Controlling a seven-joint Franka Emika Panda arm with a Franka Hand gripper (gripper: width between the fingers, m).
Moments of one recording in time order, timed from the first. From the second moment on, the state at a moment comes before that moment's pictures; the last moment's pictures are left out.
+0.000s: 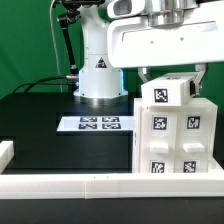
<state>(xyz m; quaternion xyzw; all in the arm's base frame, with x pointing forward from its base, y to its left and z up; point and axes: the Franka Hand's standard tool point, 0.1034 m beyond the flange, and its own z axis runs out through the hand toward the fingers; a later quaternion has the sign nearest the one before) 0.616 0.082 0.147 -0.95 0.32 -0.03 0.06</state>
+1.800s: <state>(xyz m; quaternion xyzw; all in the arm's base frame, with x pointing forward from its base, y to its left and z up) 0.616 0.079 0.146 -0.56 0.82 0.06 0.10</state>
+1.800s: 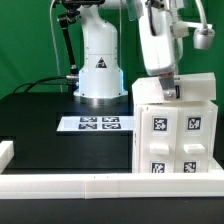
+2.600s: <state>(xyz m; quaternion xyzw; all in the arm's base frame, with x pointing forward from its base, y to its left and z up) 0.623 0.088 0.179 -0.57 0.81 0.07 0.14</state>
